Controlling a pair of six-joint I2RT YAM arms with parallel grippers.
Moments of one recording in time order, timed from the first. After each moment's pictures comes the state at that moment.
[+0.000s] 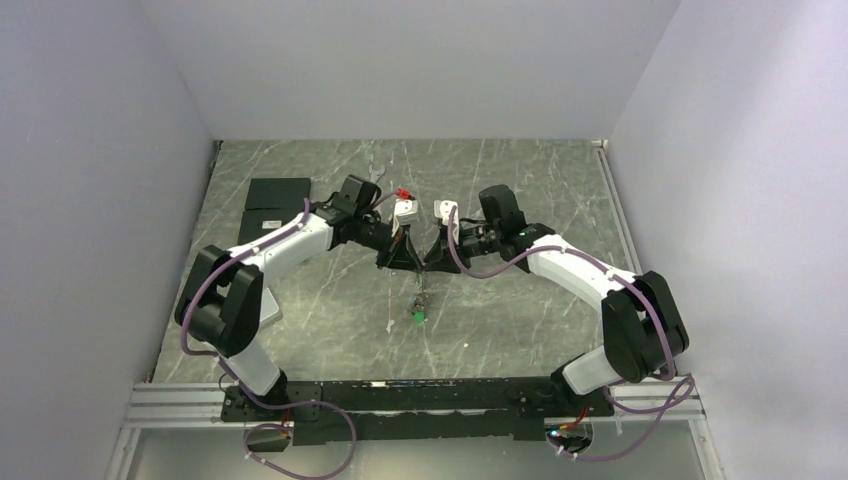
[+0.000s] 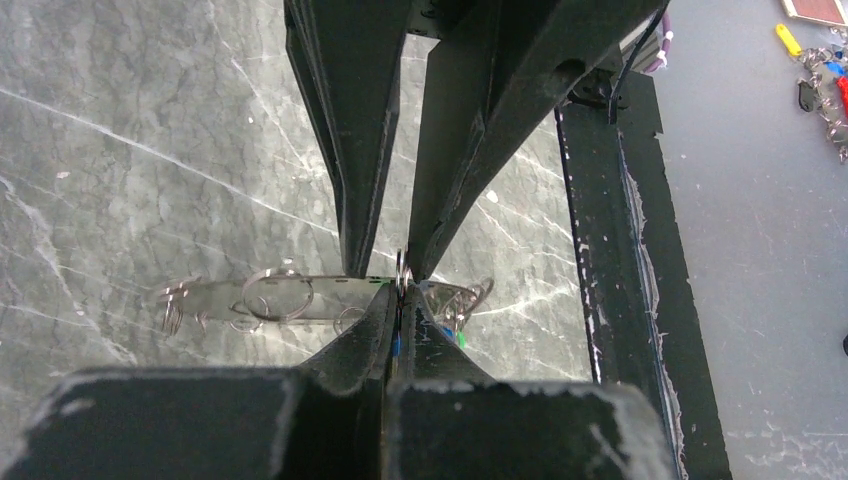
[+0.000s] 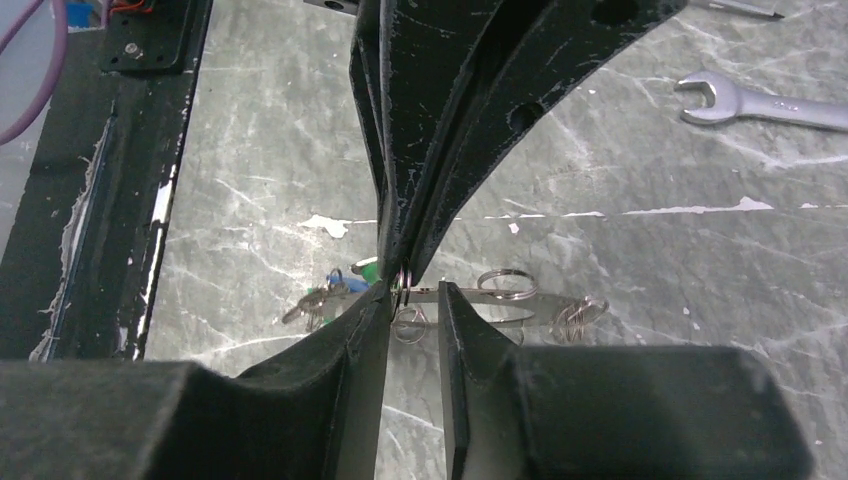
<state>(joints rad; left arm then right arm) -0.51 1.65 1.14 -0.38 1.08 0.48 0.50 1.47 0.93 -0.12 -0.98 -0.53</state>
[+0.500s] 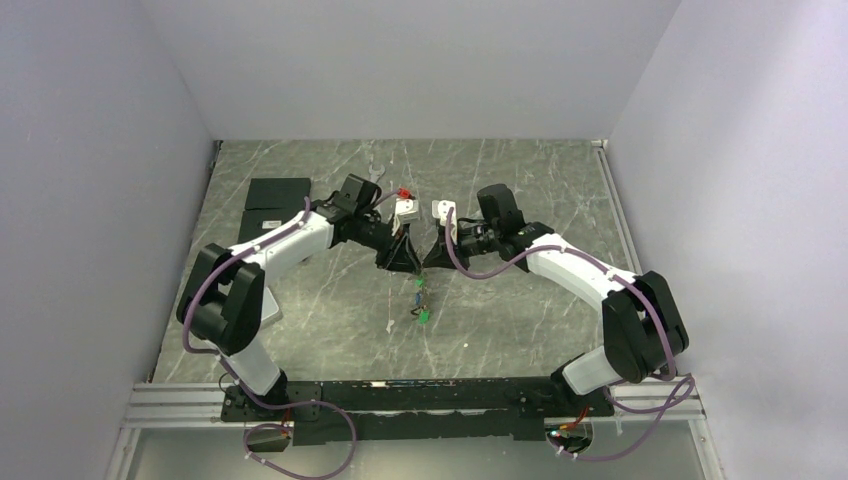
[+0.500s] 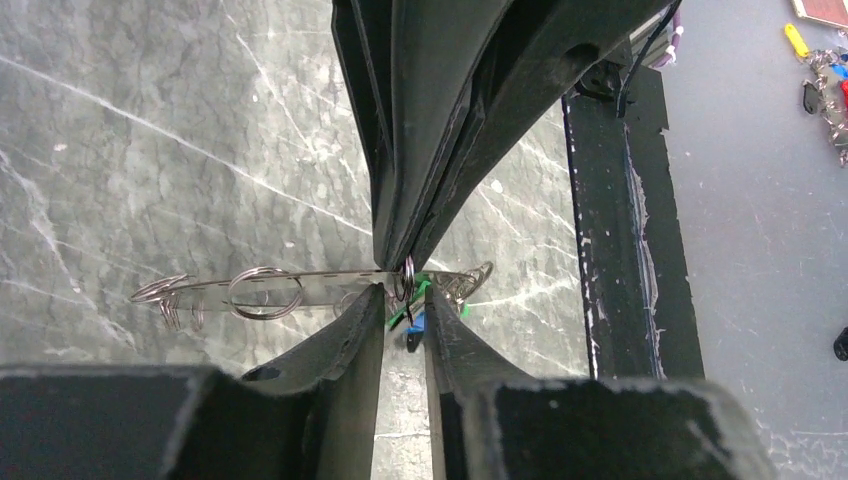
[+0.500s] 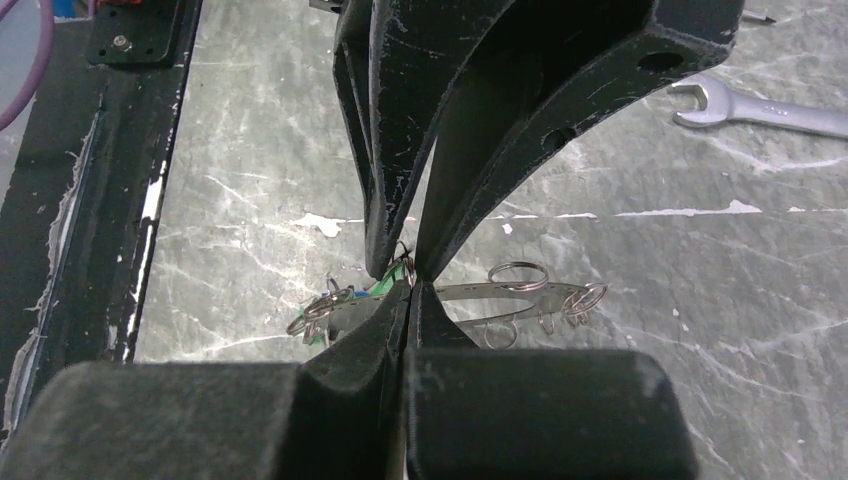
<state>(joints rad) -0.51 1.67 1.17 -0.42 1.06 0.47 0.52 1.47 0.95 -0.16 -0.95 -0.55</state>
